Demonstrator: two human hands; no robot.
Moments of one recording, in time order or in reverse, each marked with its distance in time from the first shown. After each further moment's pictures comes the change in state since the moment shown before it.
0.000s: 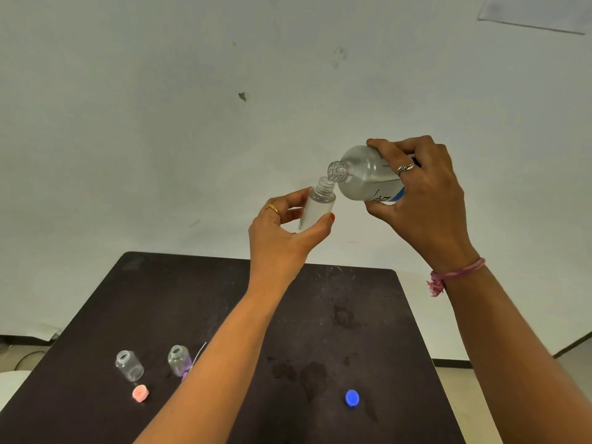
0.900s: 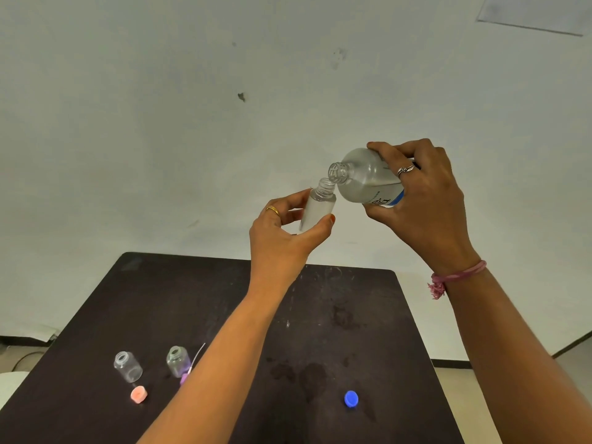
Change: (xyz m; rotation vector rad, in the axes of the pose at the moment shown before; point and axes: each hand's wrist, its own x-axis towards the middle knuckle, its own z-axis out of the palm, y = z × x) left_hand -0.001 0.000 0.002 -0.028 0.003 -0.001; right_hand -0.002 0.001 0.000 -0.002 -0.023 0.020
